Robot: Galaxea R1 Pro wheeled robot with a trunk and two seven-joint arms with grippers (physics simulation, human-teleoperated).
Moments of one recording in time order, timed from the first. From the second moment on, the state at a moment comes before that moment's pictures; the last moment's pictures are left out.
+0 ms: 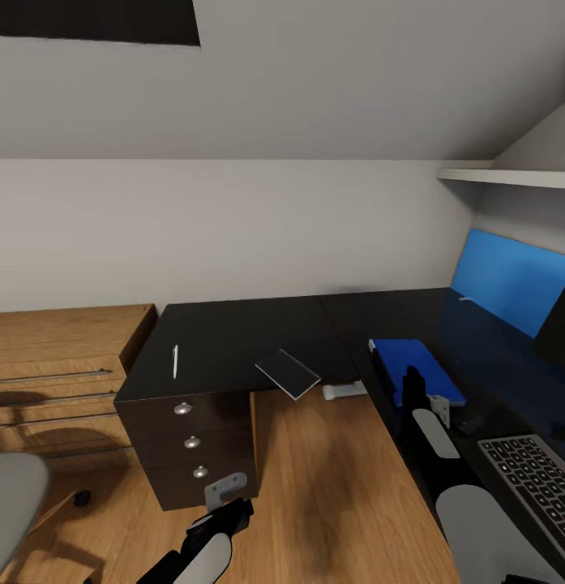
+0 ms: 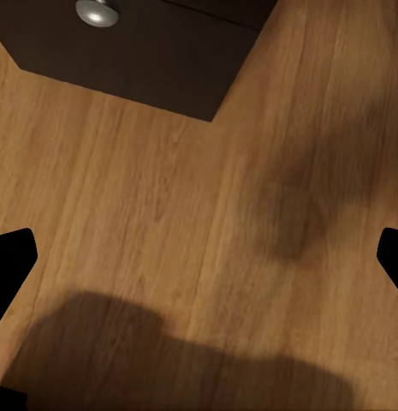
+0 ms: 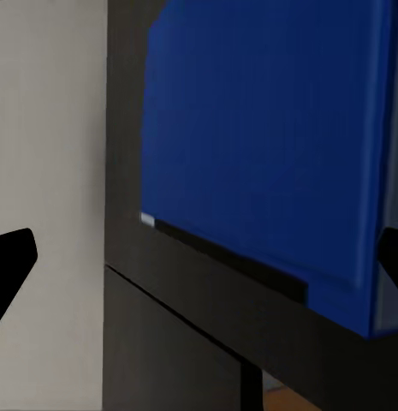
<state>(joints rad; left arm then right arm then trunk) -0.32 0.06 -0.73 -1.15 1.08 0.21 0.88 -0.69 -0.01 -0.18 -0.75 -1.34 -0.23 -0.15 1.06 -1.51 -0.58</state>
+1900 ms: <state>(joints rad) -0.32 0.06 -0.73 -1.12 1.08 0.18 0.88 -0.52 0.03 -0.07 -1.10 -1.35 -0.23 -0.19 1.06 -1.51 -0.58</state>
